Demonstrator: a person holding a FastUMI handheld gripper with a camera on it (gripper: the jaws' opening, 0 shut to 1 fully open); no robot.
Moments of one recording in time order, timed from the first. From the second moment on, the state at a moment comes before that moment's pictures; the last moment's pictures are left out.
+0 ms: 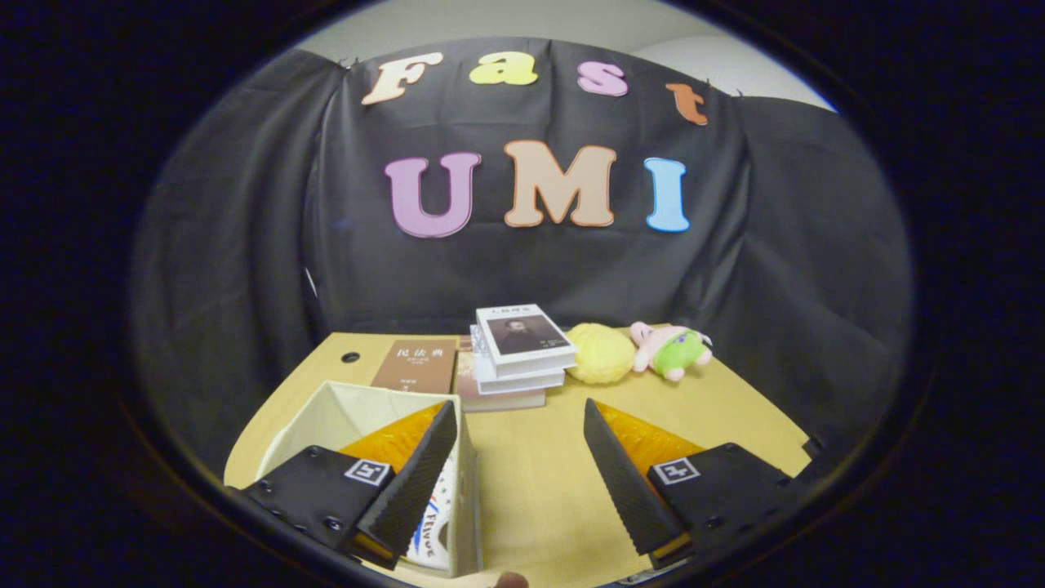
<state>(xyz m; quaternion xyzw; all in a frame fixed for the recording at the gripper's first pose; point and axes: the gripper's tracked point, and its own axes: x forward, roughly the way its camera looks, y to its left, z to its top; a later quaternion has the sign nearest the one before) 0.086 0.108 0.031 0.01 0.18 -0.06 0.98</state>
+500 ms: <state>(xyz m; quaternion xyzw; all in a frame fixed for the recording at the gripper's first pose) 0.053 0.067 0.030 -0.01 0.03 0.01 1.00</state>
